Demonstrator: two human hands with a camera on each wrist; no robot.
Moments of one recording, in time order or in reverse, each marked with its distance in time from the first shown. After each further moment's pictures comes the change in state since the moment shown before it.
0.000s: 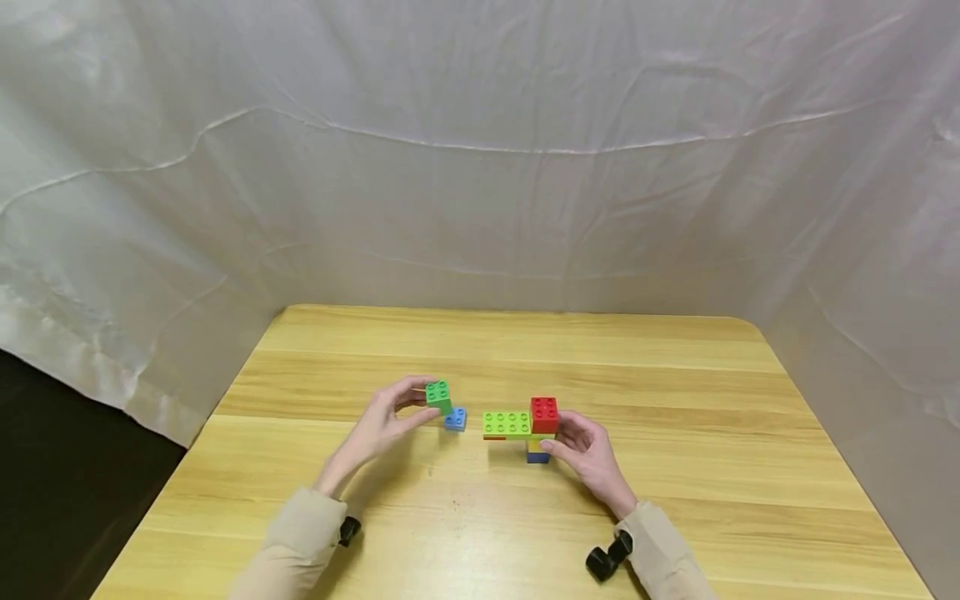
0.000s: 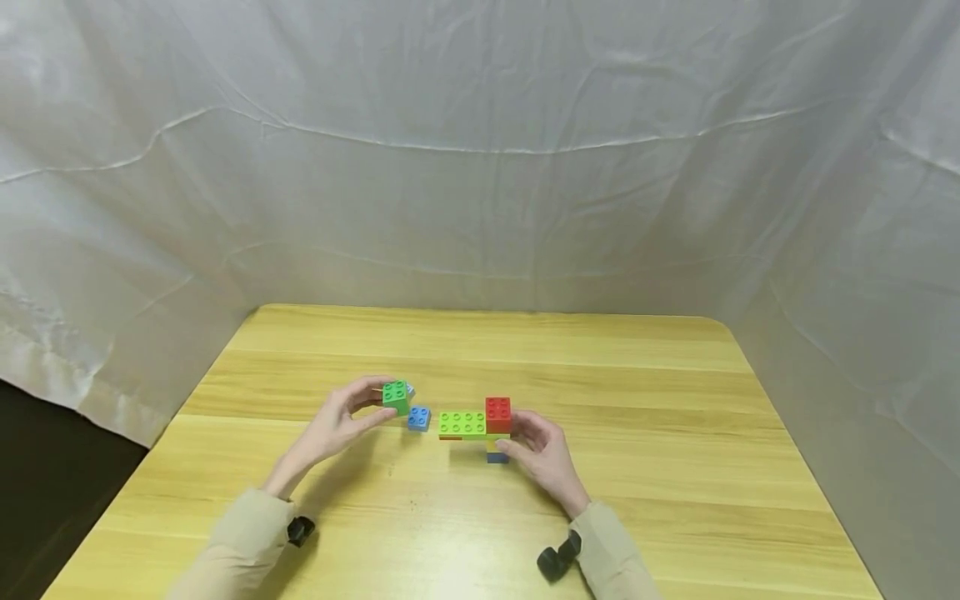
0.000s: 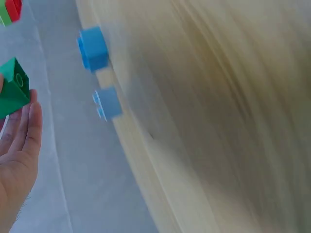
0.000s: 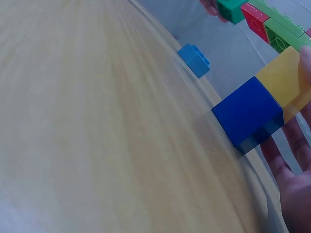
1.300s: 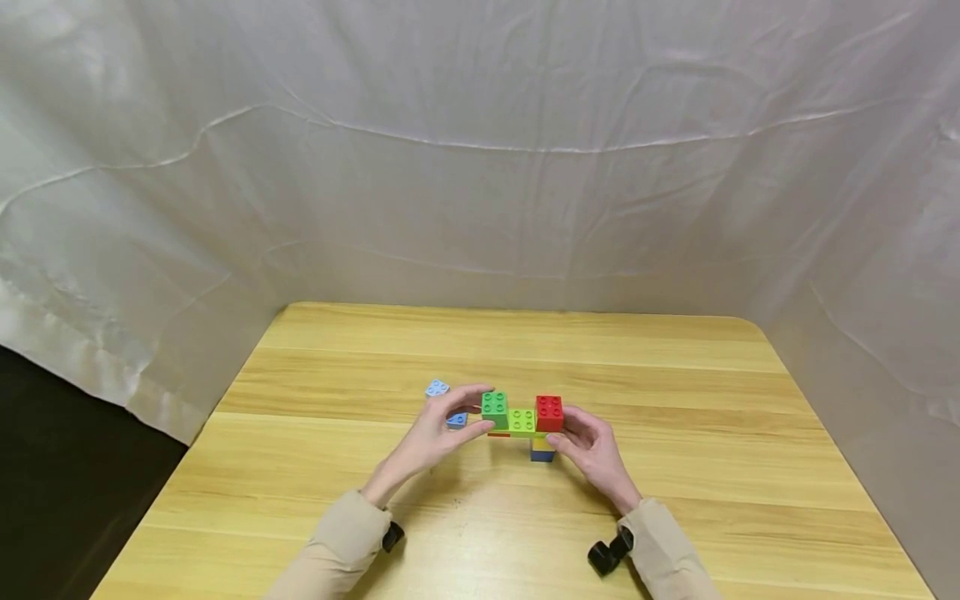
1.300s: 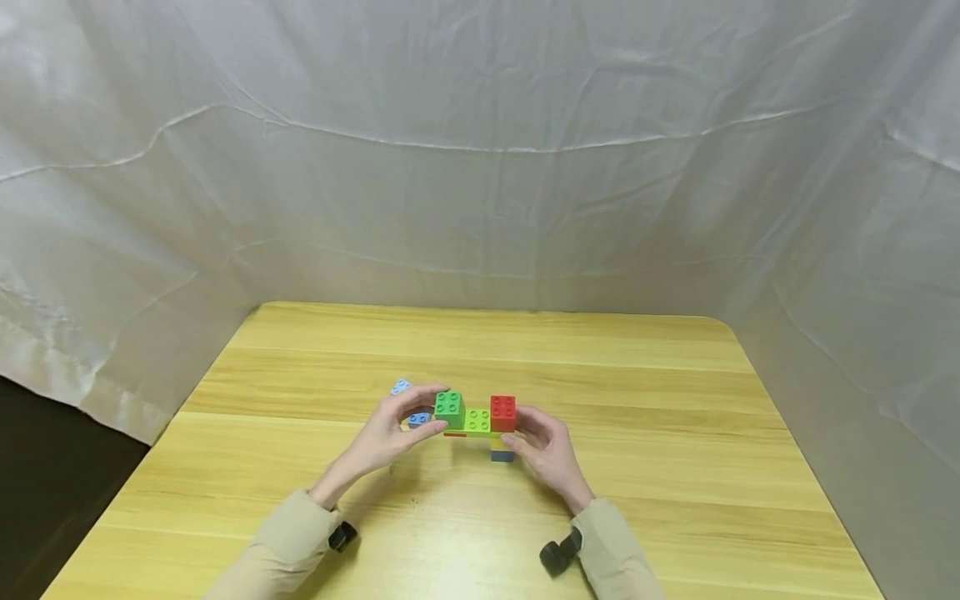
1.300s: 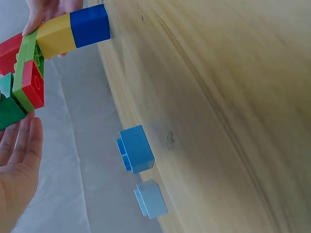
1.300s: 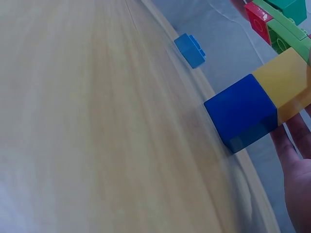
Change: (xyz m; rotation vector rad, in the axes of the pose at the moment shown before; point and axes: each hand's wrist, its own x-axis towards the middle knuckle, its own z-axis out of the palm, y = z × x) left_hand 0.015 0.027 0.059 -0.076 -0.059 0.097; right_hand 0.003 -0.007 -0.002 -0.004 -0.015 -0.079
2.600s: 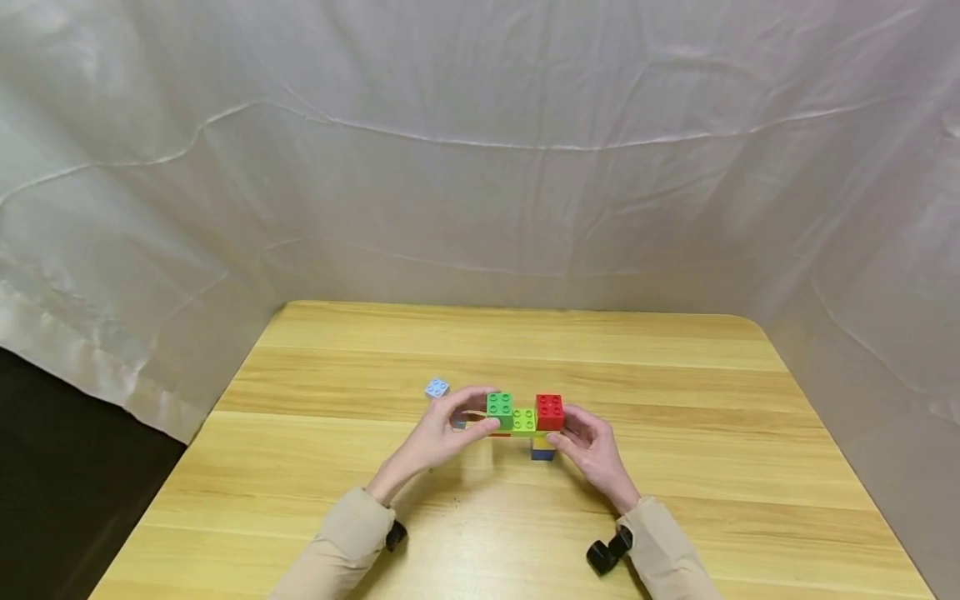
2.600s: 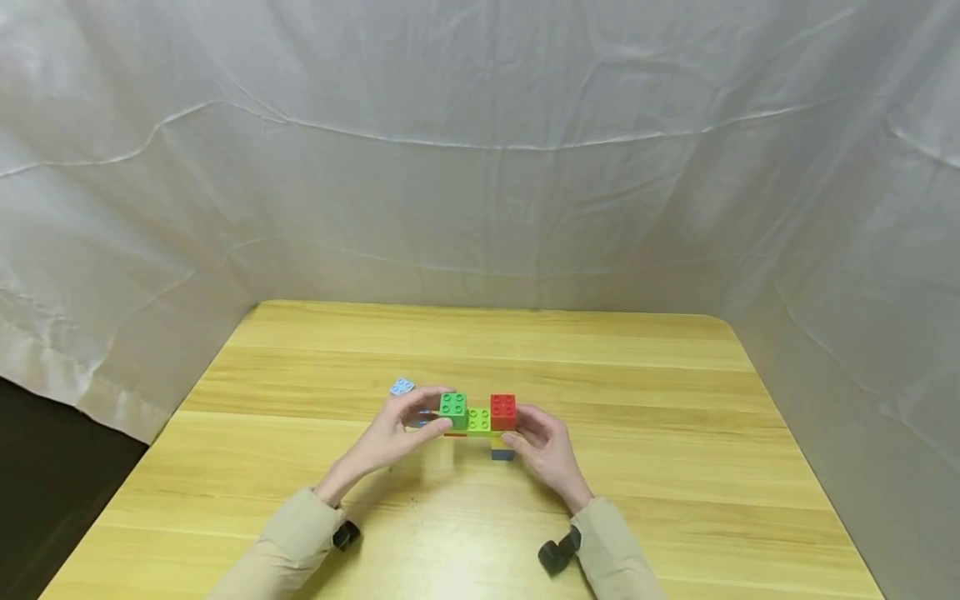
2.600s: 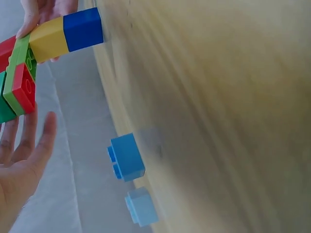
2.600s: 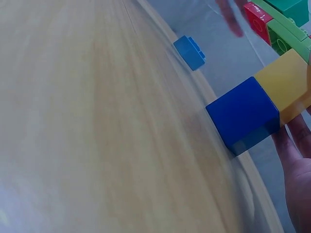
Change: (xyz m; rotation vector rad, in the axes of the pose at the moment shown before) left_hand 0.000 -0.001 0.004 -0.064 -0.043 -0.077; right_hand 0.000 0.000 0.004 -0.012 0.028 -0.015
